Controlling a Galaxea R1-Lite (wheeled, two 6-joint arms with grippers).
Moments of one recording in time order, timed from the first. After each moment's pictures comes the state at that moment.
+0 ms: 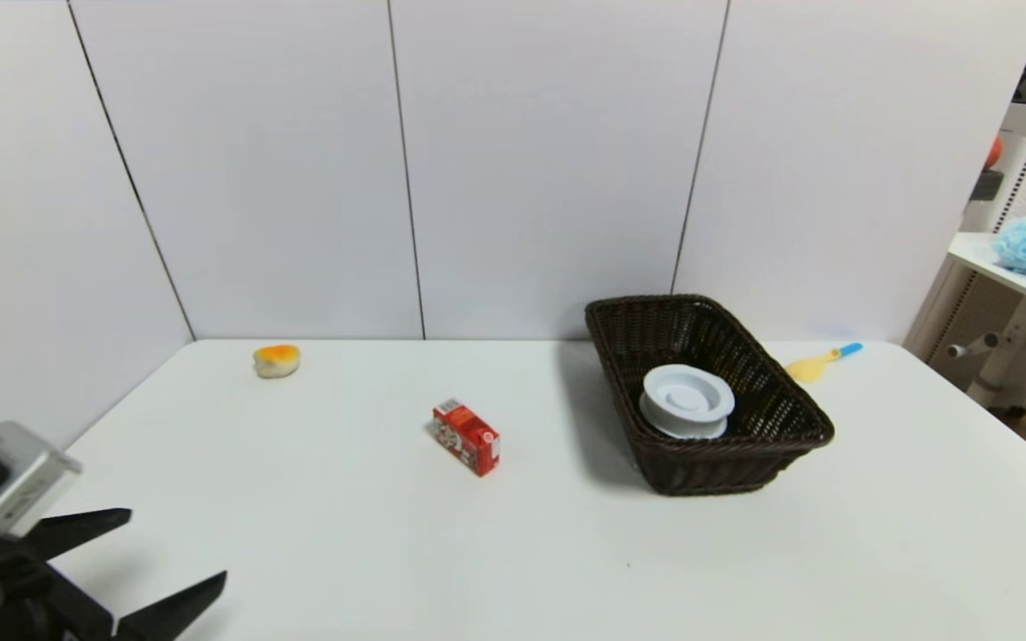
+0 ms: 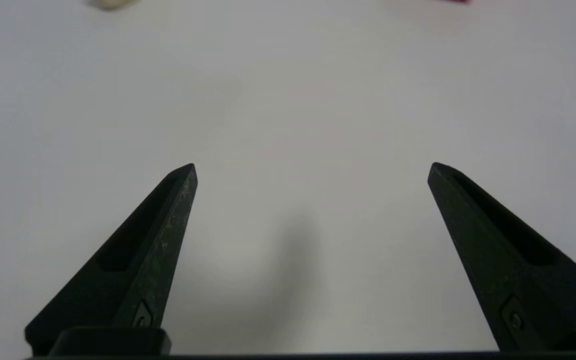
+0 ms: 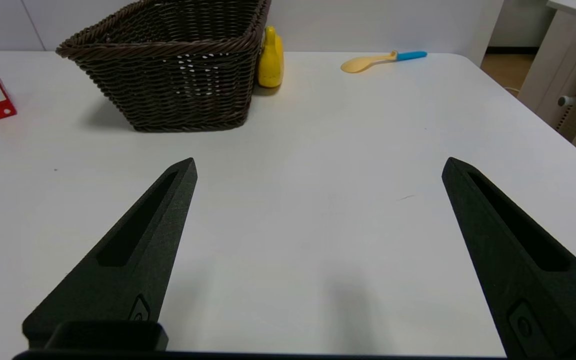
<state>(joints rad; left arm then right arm) -0.27 0.86 -0.33 -0.12 0.01 0.13 0.00 0.00 0.00 0.00 0.00 -0.01</state>
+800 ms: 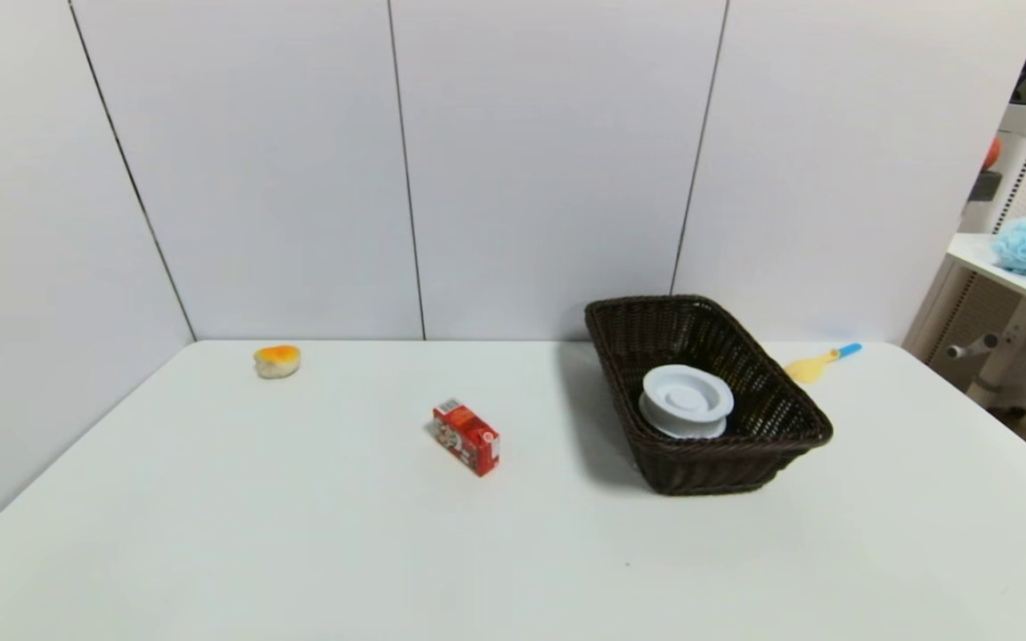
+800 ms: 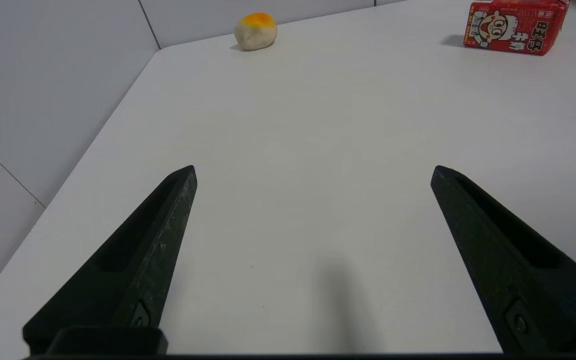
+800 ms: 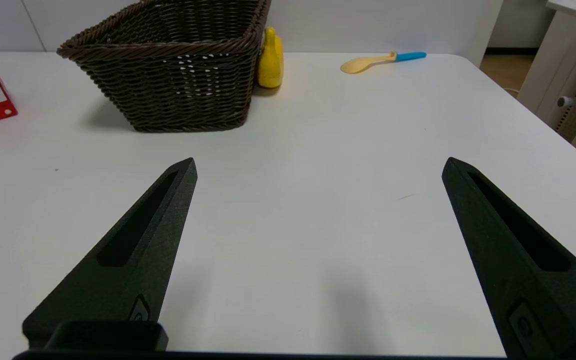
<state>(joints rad) 0.00 0.04 0.00 0.00 -0.04 0.15 0.00 0.00 0.00 0.00 0.00 -0.01</state>
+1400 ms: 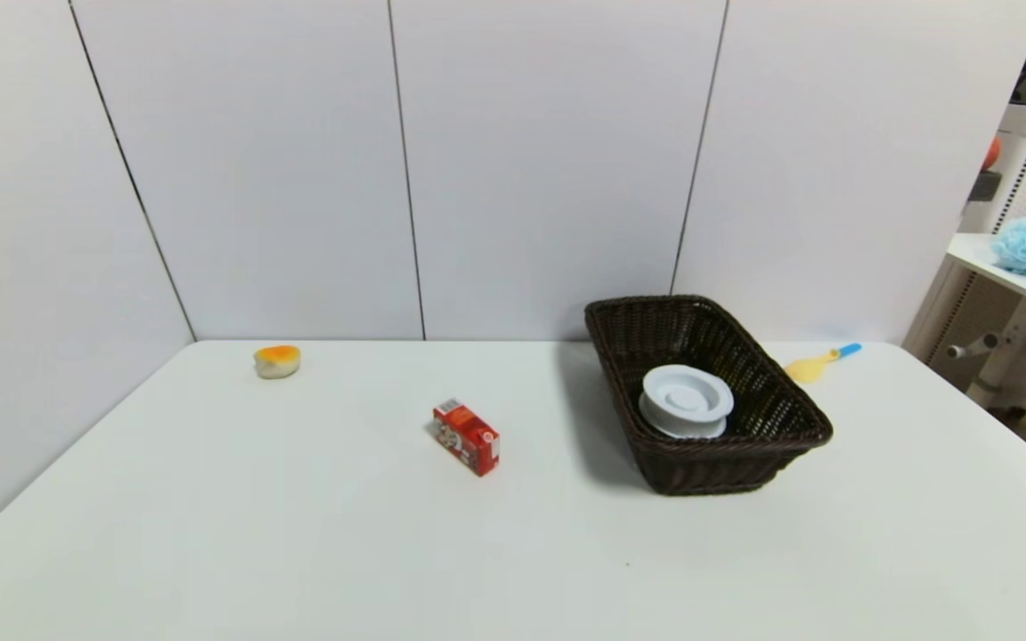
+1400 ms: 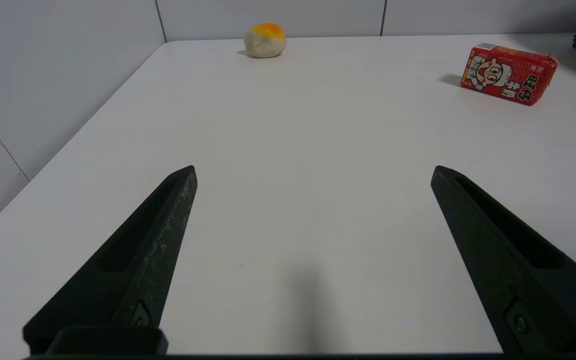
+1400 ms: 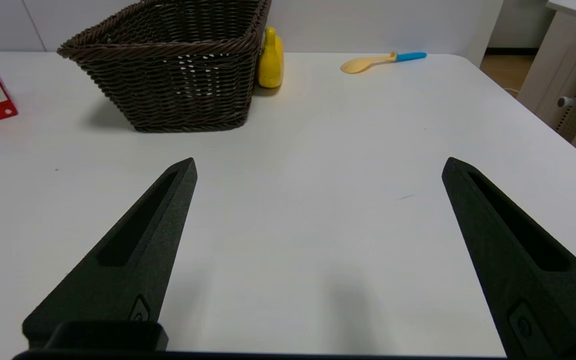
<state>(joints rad) 0.00 0.00 0.00 0.00 0.00 0.00 0.00 0.00 0.00 0.00 0.00 -0.01</state>
